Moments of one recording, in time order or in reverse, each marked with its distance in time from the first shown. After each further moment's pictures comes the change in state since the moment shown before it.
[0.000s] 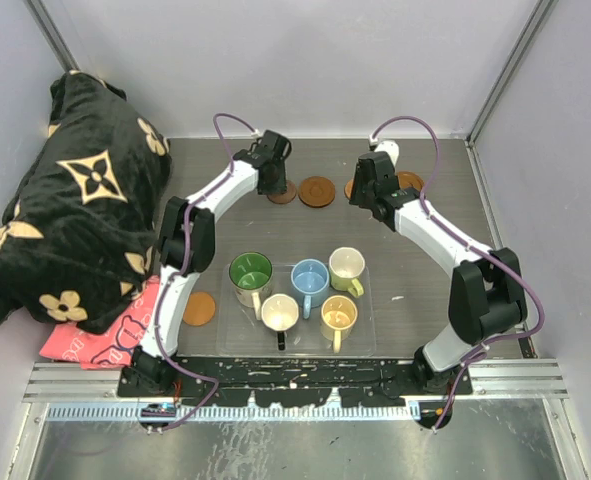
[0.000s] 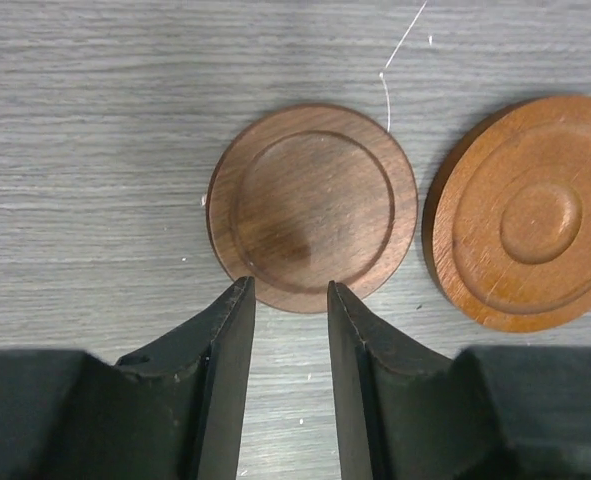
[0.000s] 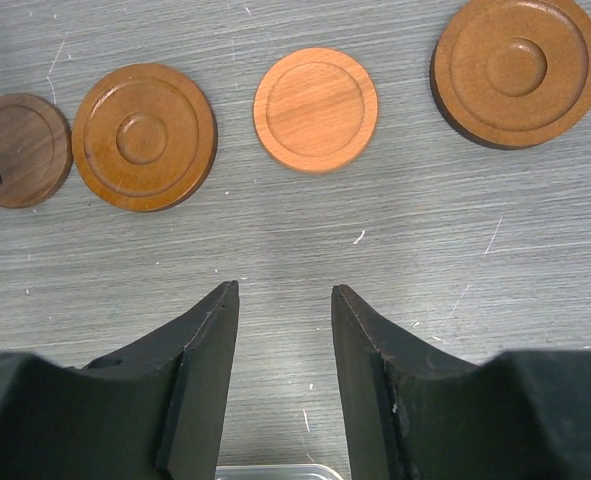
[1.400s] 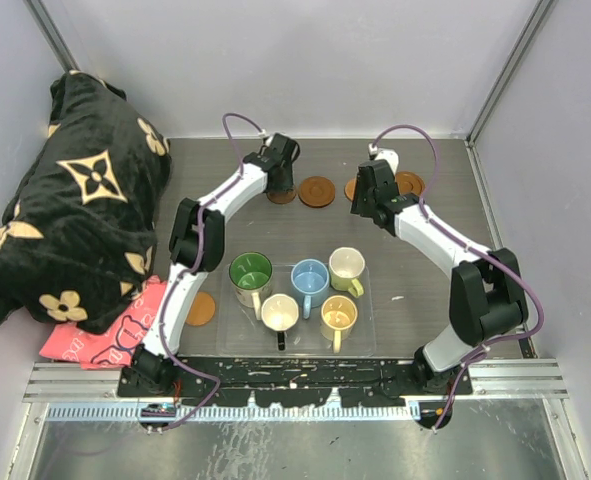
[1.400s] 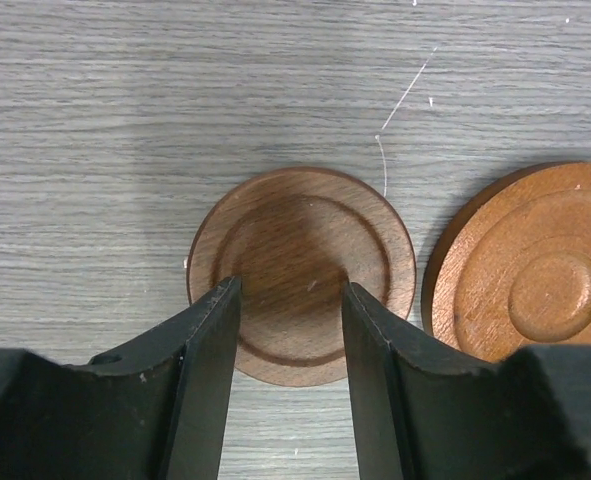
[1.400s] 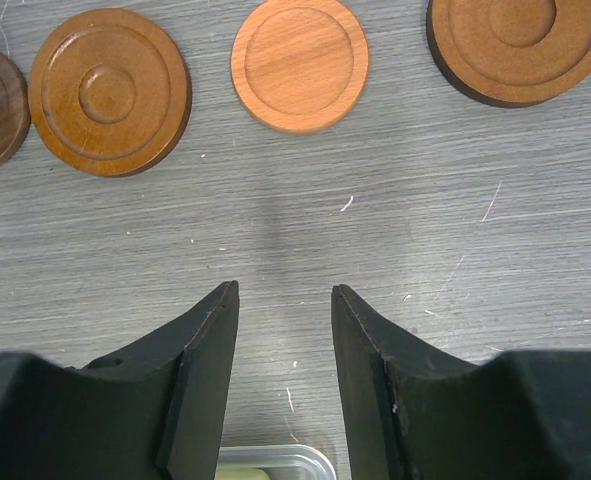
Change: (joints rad) left arm -0.024 0.118 0.127 0.023 -0.095 0.004; right arm -0.004 -0.008 -0.060 -0.008 -0.007 -0.001
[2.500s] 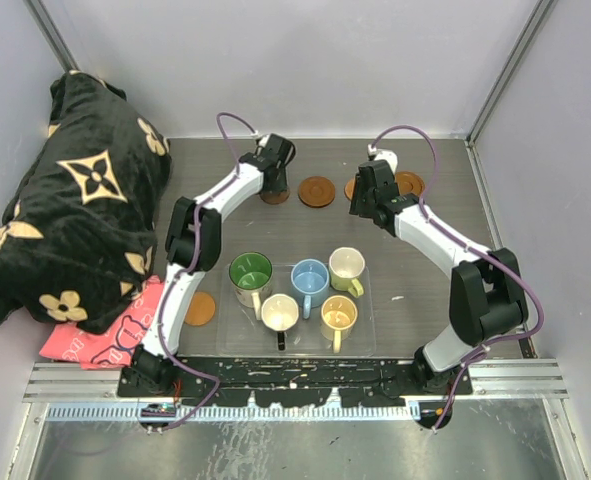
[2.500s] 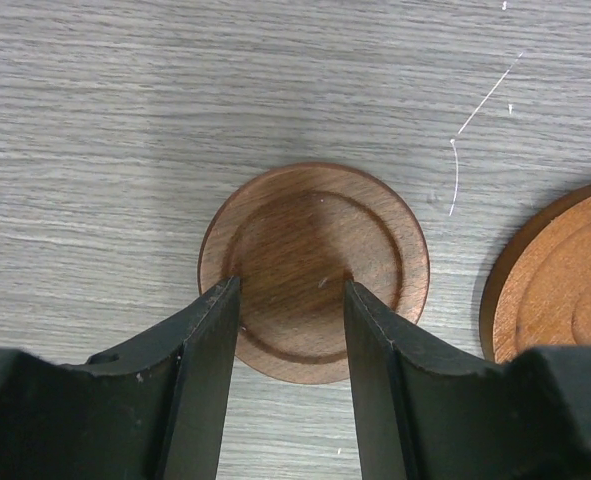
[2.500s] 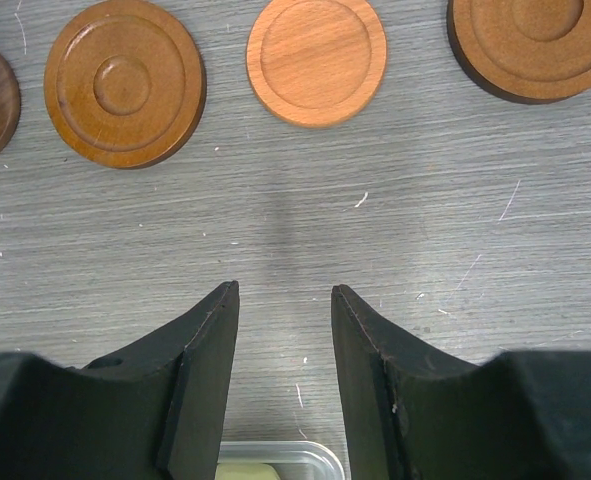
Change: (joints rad) left arm 0.023 -0.026 -0.049 -0.015 -0.068 -0.013; right arm -0.001 0.000 -0.004 0.003 -0.033 0.005
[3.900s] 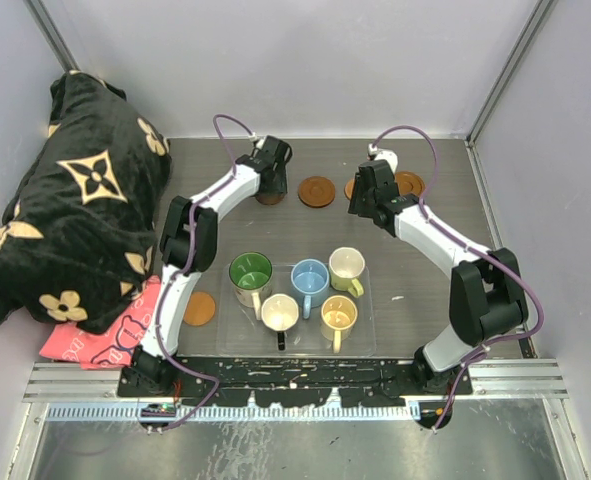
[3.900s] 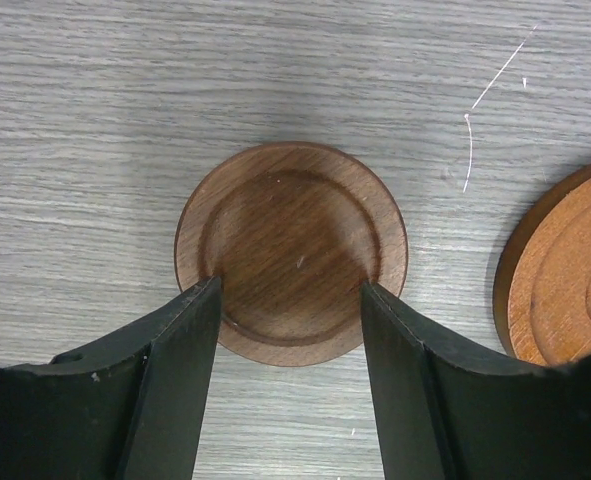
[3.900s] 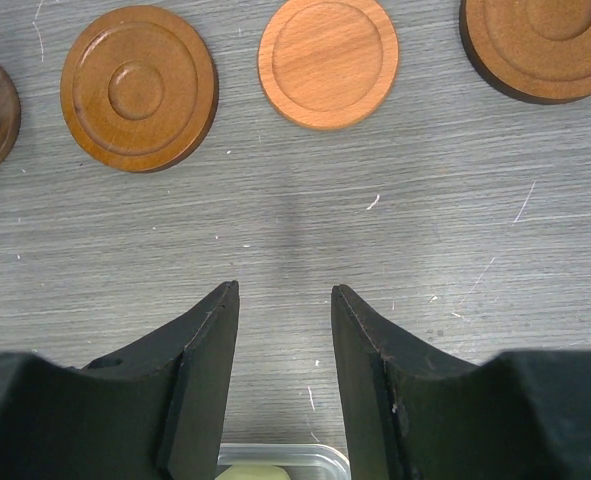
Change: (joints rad) left arm 0.007 -0.061 -0.103 0.044 0.021 0.005; right arm 0.000 0.000 -0.004 0.016 -0.015 0.021
